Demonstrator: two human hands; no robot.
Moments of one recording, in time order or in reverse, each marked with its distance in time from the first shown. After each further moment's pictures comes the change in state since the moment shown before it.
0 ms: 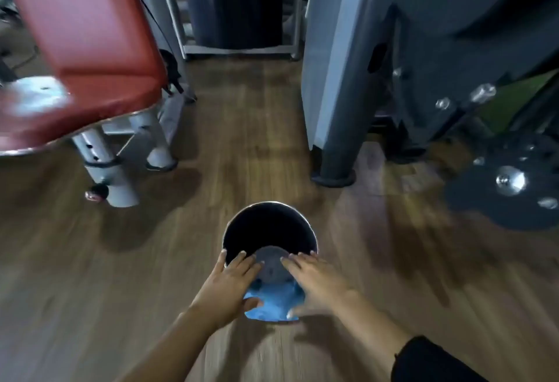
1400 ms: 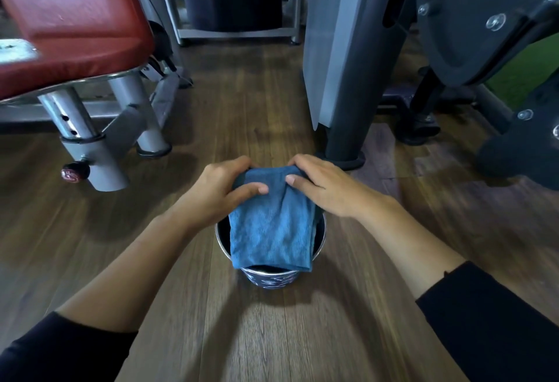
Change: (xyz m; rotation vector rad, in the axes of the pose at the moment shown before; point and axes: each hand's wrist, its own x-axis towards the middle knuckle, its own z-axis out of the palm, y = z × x) left_hand 0.069 -0.040 -0.085 -0.626 0.405 0.087; right_hand 0.045 0.042 -0.078 0.427 0.443 -0.146
